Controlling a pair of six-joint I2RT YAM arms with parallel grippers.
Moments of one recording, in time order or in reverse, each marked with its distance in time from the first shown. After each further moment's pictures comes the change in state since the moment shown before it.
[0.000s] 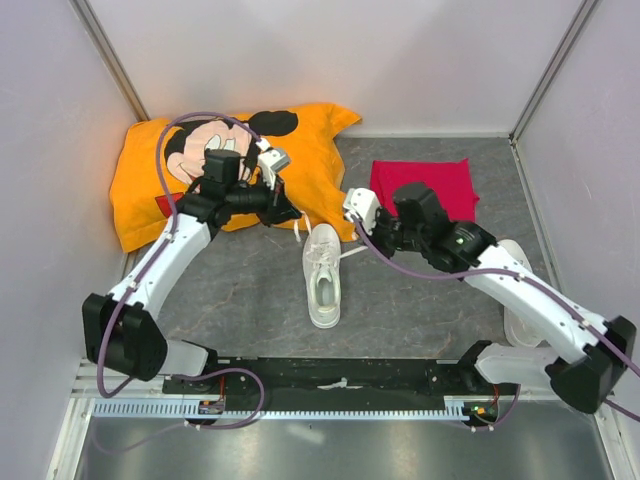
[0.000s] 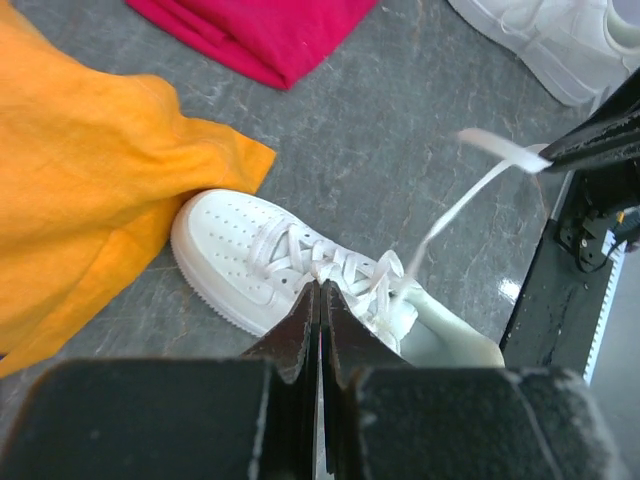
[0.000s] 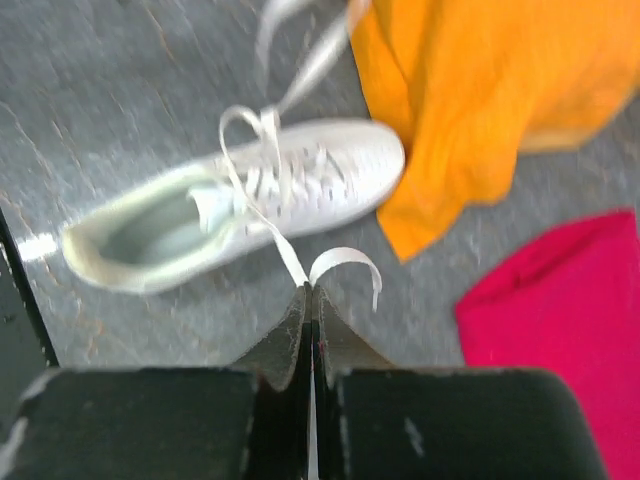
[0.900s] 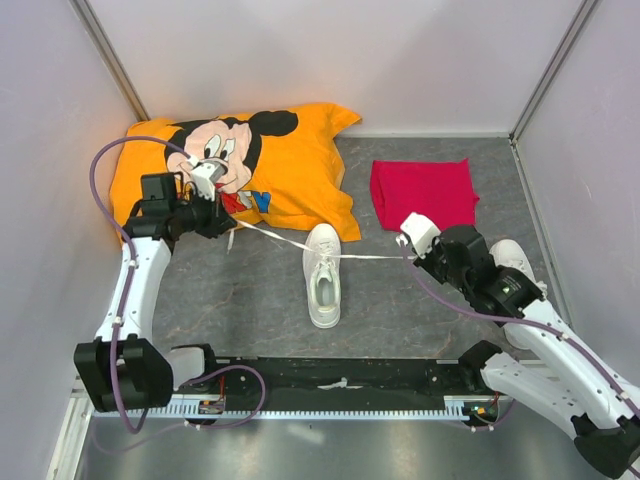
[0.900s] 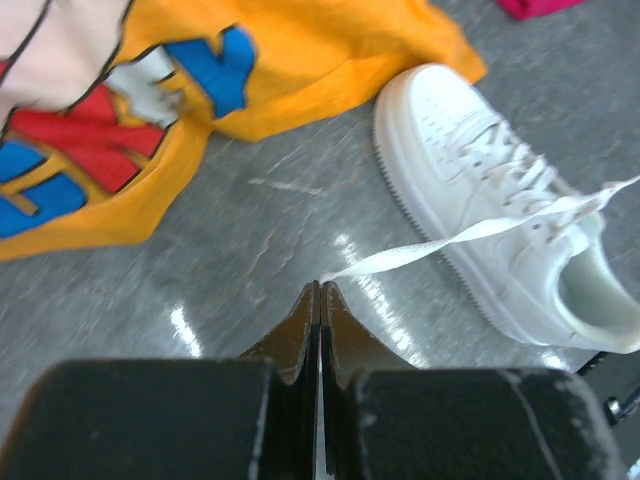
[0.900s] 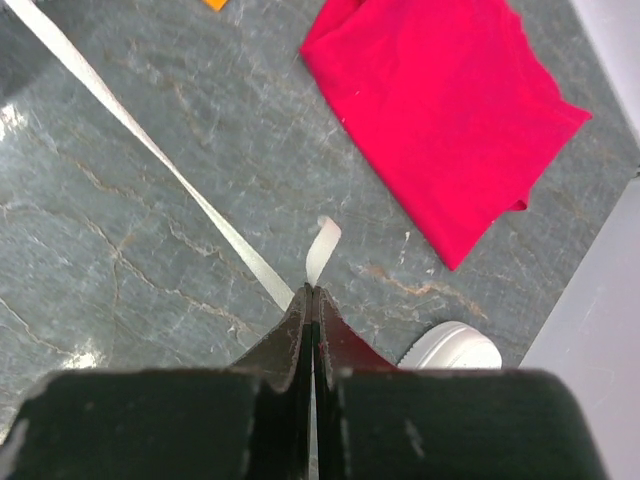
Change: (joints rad) left arm 0.392 -0.200 -0.129 -0.214 -0.123 0.120; right arm -0.135 -0.431 -0.351 -0.132 0.449 -0.022
